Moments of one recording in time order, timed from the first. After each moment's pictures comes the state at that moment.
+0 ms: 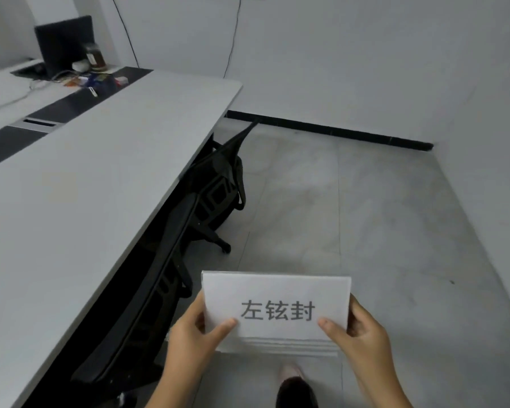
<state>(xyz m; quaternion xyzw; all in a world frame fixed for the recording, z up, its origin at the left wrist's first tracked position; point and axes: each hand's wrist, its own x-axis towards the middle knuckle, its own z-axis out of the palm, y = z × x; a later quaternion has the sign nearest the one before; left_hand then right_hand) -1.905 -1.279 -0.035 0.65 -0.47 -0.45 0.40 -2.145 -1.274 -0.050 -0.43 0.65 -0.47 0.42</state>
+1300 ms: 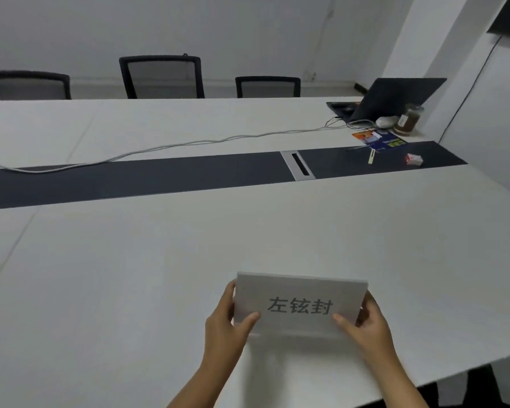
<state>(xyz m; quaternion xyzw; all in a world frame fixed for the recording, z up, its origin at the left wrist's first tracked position) -1.628 -1.642 -0.057 0.79 -0.09 -0.16 0.59 -1.725 -1.851 -0.064 -0.72 0.31 -0.17 0.60</state>
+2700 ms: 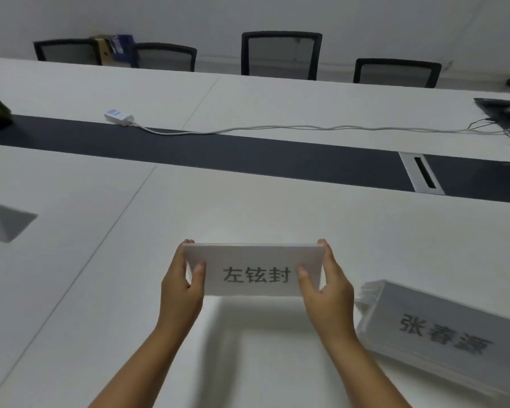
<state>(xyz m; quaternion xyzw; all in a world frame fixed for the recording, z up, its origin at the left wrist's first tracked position) -1.547 -1.502 -0.042 0.84 0.06 0.10 0.54 -1.569 -1.697 -0.044 -0.85 0.10 -0.12 0.50</state>
